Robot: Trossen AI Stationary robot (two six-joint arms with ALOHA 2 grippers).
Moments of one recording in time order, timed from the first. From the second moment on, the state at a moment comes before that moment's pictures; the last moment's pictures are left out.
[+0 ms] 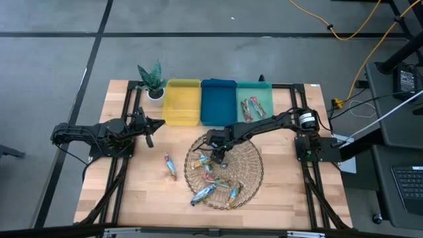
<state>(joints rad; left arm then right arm) -0.03 0.01 0.07 -0.14 -0.45 -0.11 0.03 2.04 1.39 -0.60 0.02 0.55</state>
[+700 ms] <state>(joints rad) -0.03 0.01 0.07 -0.14 -0.45 -0.11 0.03 2.02 1.39 -0.62 -0.05 0.54</state>
